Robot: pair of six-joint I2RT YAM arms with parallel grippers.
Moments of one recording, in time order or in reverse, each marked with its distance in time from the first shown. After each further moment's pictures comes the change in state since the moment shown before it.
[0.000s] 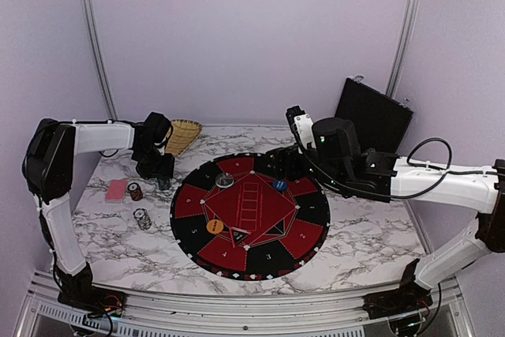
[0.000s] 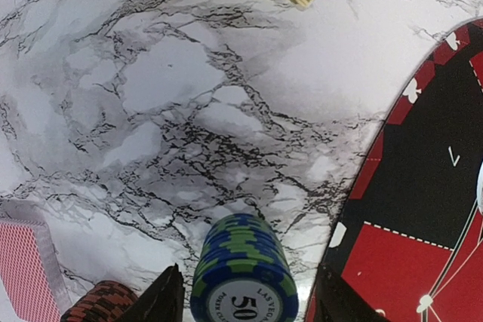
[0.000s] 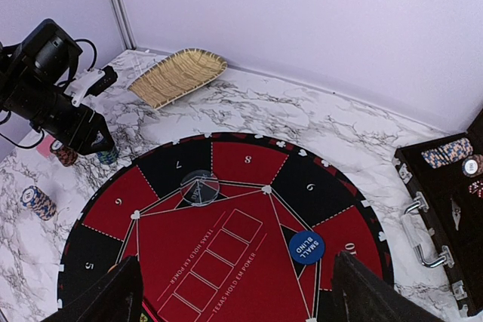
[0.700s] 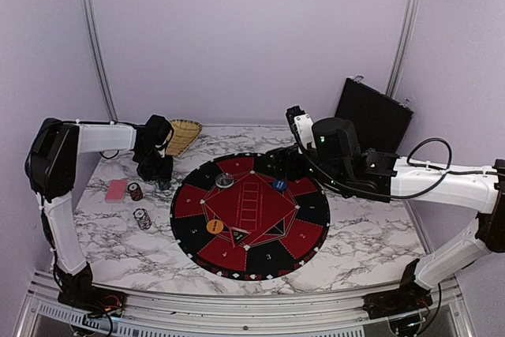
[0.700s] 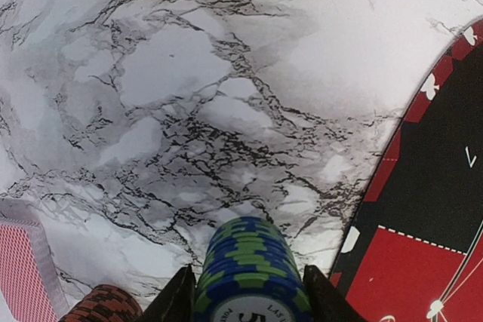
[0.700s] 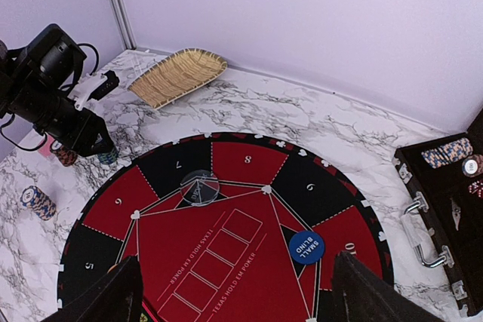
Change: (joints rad) left arm 0.004 0.026 0.001 0.000 -0.005 -0.002; right arm 0.000 0.000 0.000 0.000 0.000 0.000
